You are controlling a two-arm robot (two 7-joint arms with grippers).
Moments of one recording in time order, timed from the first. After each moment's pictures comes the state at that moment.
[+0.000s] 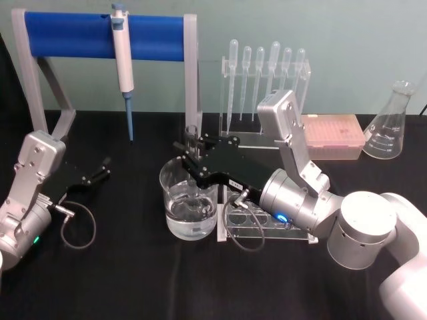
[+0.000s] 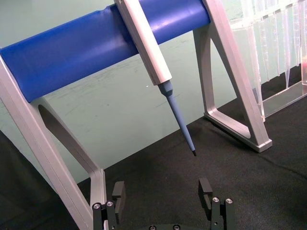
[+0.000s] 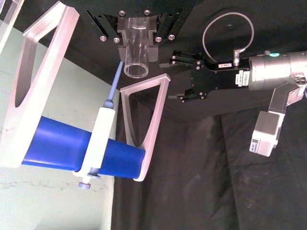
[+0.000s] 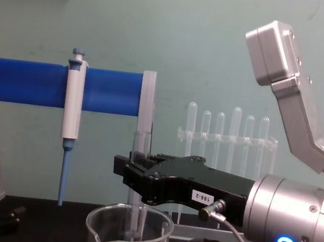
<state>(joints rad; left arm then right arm) -0.20 0.60 0.45 -1.41 -0.25 -0.12 0.03 0.37 0.31 -0.57 -1.50 0.35 0.03 0.42</state>
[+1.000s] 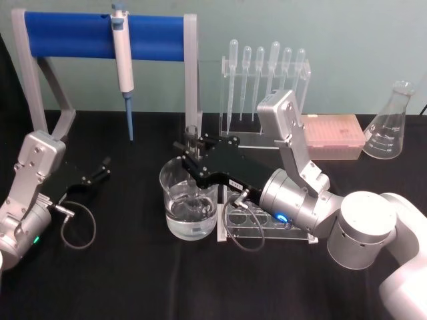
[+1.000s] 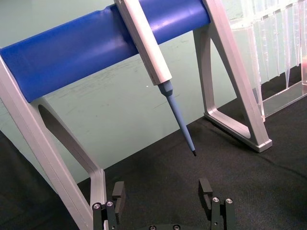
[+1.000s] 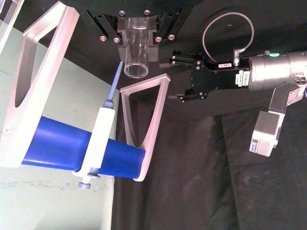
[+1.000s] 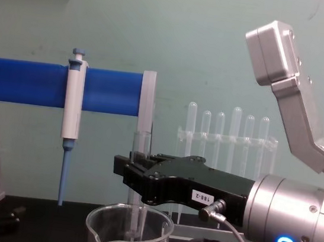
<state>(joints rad) -0.20 0.60 0.45 -1.41 -0.25 -0.12 0.03 0.37 0.31 -0.57 -1.50 0.35 0.03 0.42</state>
